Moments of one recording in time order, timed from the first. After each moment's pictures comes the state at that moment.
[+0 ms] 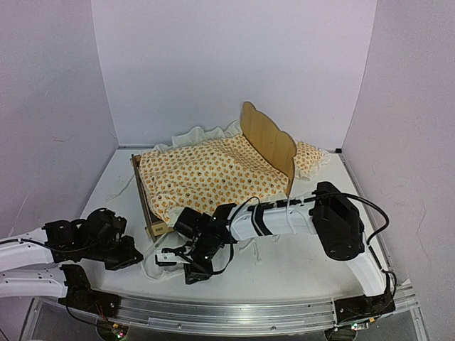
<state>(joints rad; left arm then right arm) -0.90 0.70 0.40 -0.65 -0.02 -1.14 1.23 2.30 1.73 -0.59 -0.33 -0.49</state>
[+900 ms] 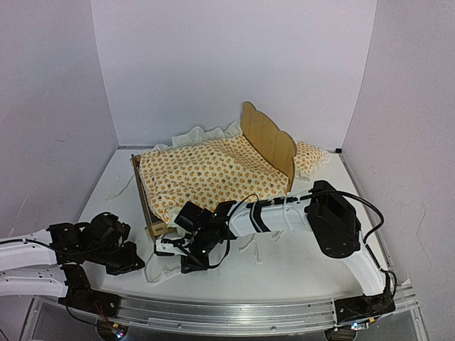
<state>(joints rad) -0.90 0.73 0.35 -0.62 0.04 -1.12 1.19 2.33 1.74 -0.51 -0.32 -0.44</state>
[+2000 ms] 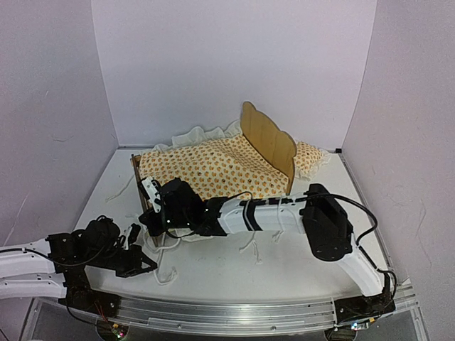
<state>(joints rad) -0.94 0.63 0.25 -0.37 0.19 -1.09 1.21 2.39 1.91 0.07 -0.10 0.37</state>
